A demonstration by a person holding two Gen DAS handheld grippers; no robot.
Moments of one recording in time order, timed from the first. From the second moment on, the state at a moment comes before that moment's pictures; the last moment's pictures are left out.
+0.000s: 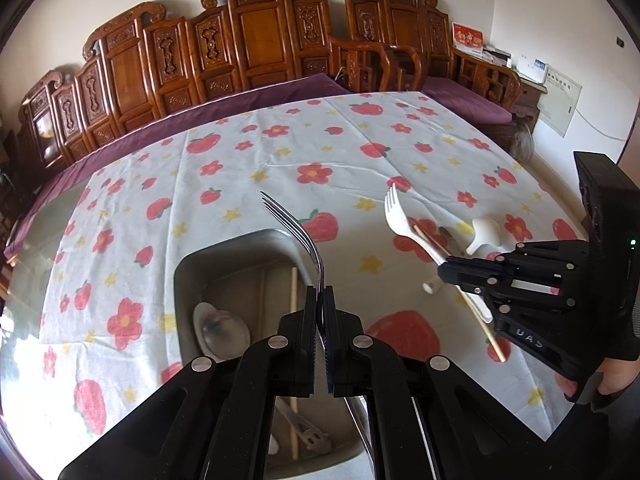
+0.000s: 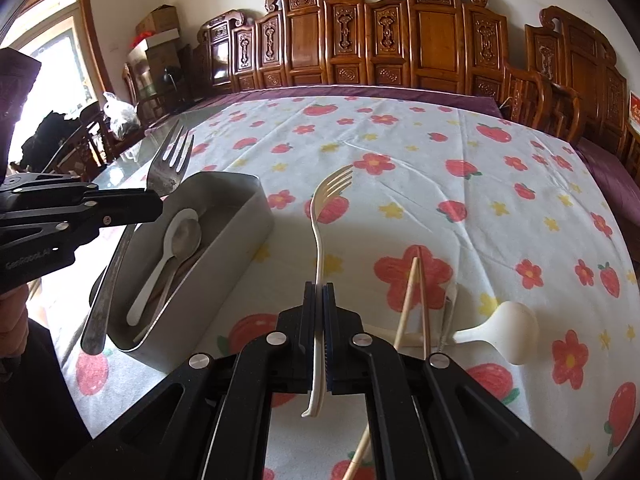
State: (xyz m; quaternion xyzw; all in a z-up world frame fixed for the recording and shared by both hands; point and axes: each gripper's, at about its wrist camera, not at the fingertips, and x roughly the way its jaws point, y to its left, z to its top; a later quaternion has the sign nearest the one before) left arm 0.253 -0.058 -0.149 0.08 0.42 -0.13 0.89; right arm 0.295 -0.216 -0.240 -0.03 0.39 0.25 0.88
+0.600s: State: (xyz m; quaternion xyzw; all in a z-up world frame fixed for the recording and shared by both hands) left arm 0.278 -0.007 -0.202 0.05 0.45 -0.10 0.88; right arm 0.297 -0.193 -0.248 -0.04 0.40 0.26 0.88
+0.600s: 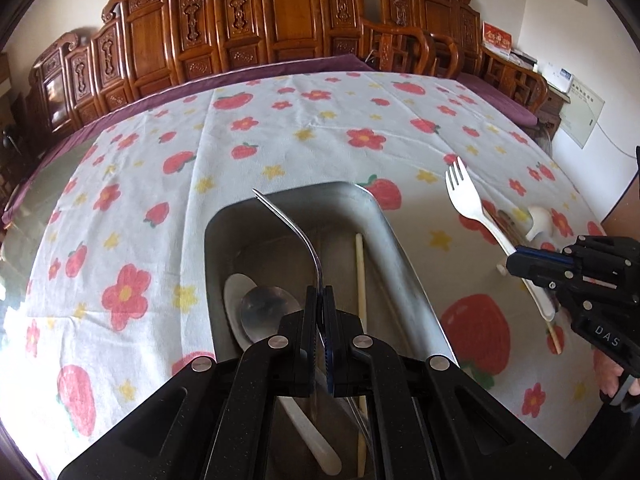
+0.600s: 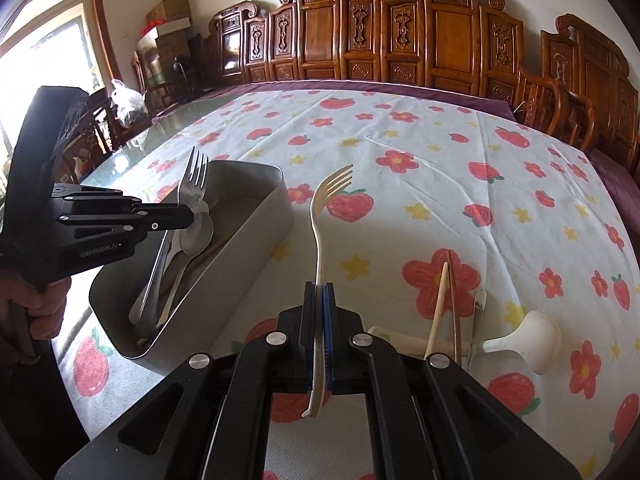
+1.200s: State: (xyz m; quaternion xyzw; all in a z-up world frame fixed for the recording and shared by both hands) left arm 0.281 -0.015 -0.218 0.07 0.47 -0.10 0.87; right arm 0.294 -0.187 -0.246 -0.05 0.39 0.27 0.88
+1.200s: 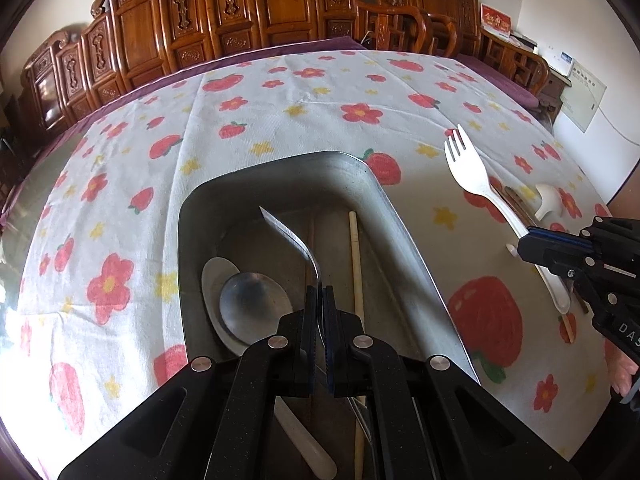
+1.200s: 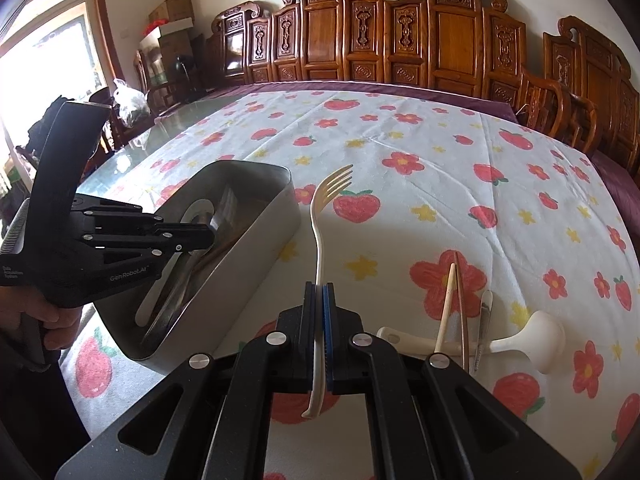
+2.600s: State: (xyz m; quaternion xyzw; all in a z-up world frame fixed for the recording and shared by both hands) left arm 0.254 0.084 -0.149 -0.02 0.39 -0.06 0.92; right arm 0.293 -0.069 -0.239 -0.01 0.44 0.29 0.85
